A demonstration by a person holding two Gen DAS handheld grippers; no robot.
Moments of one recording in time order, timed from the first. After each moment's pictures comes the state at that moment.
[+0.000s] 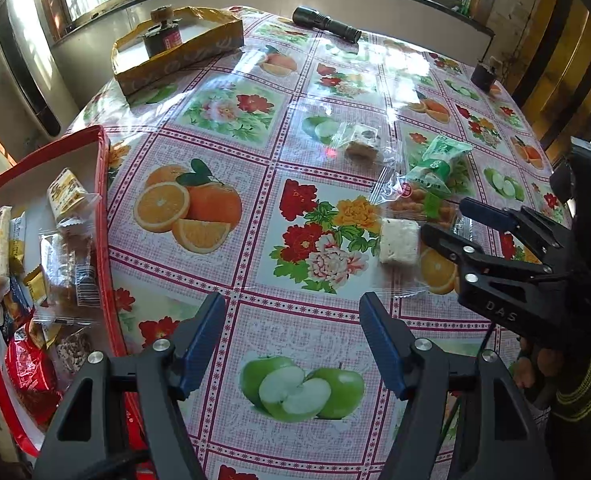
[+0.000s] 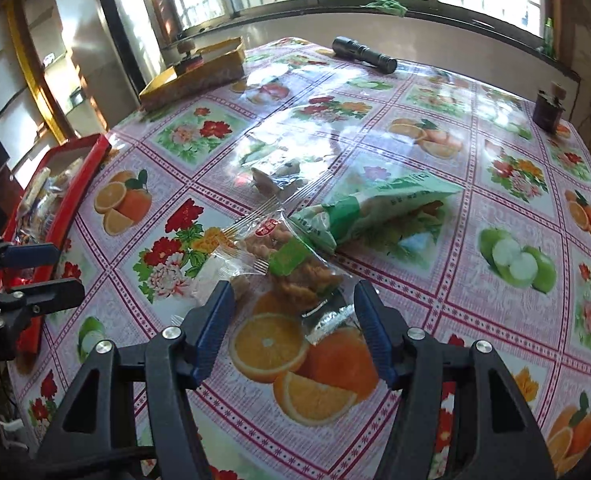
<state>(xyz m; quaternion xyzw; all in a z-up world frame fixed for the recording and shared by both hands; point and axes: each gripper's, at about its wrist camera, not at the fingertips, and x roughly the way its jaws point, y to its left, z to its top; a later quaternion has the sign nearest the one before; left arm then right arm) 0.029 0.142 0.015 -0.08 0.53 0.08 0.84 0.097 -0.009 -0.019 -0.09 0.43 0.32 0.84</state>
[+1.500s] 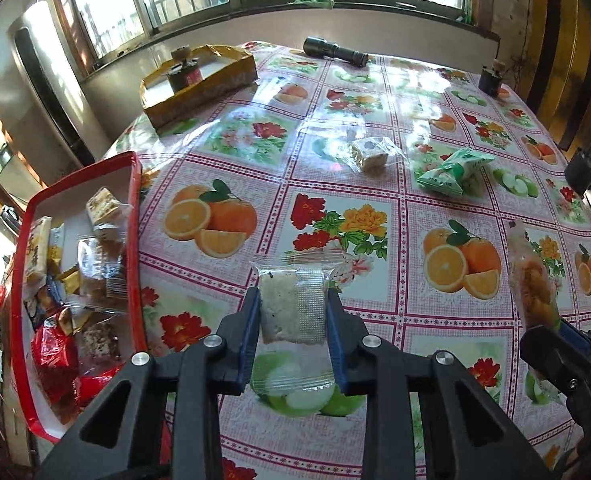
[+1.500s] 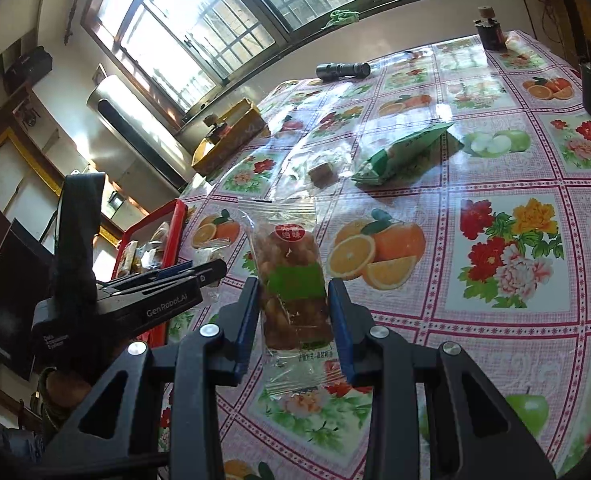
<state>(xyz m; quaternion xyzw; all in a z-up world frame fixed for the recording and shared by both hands) 0.001 0.116 0.025 -0.01 0.47 0.15 0.87 0.002 -0.075 0.013 0.16 0.42 0.34 0.83</state>
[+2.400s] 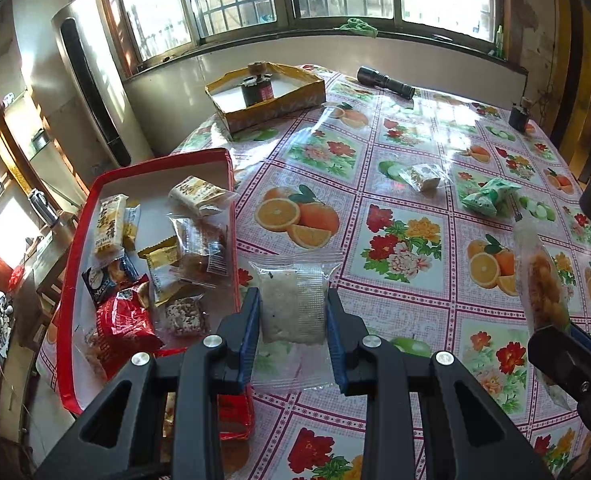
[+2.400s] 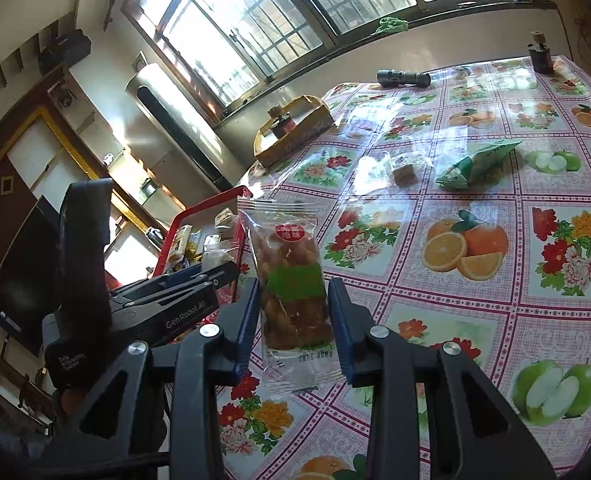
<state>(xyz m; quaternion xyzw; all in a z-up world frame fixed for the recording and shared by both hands) -0.053 0.157 0.048 -0.03 0.43 0.21 0.88 -0.037 -0.026 0.042 0.15 0.39 0.39 0.82</state>
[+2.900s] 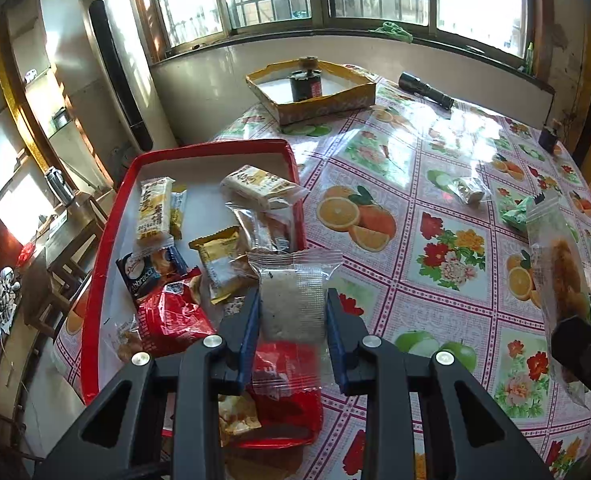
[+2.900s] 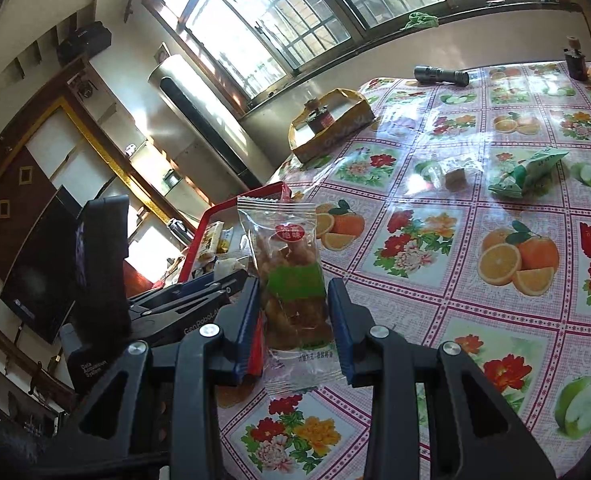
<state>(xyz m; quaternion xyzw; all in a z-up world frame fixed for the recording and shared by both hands) -0.069 0.206 0.049 -0.06 0.42 0.25 0.87 -0.035 0.017 0.051 0.15 0.39 0.44 0.79</state>
